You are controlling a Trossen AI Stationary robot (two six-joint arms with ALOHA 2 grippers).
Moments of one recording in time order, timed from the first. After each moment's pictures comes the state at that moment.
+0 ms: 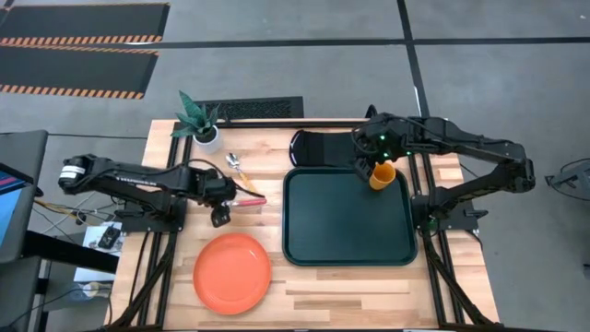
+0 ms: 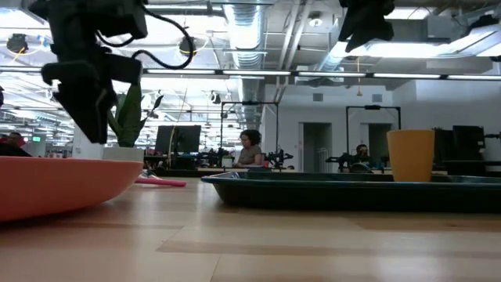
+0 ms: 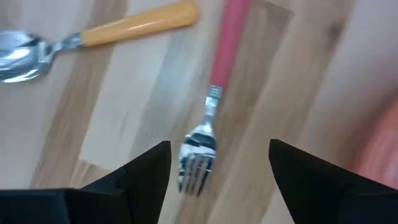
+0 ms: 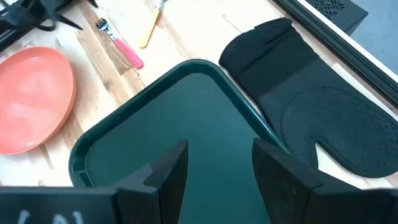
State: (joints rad) left arm 0.03 1.13 0.68 -0.85 -0.14 -0.34; right arm -0.23 1.22 1.35 -1.01 0.08 0.42
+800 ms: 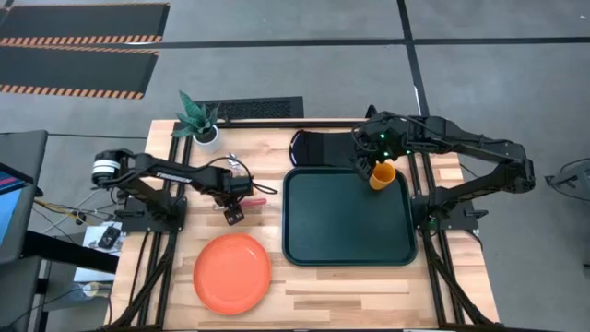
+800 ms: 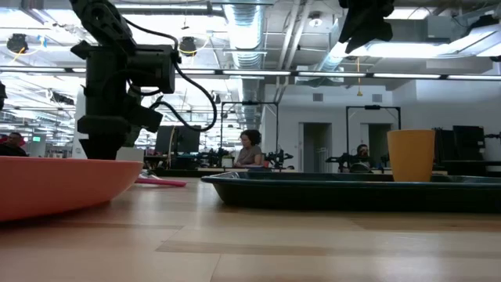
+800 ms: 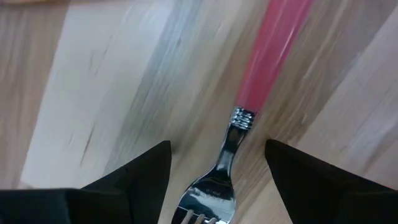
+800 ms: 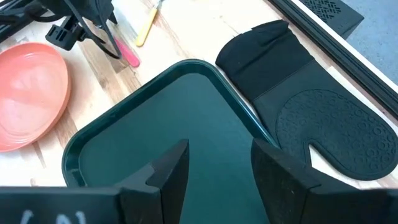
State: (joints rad) left arm 0.14 1.50 0.68 -0.70 -0.05 -0.33; right arm -0.24 1.22 1.35 -1.02 0.08 0.38
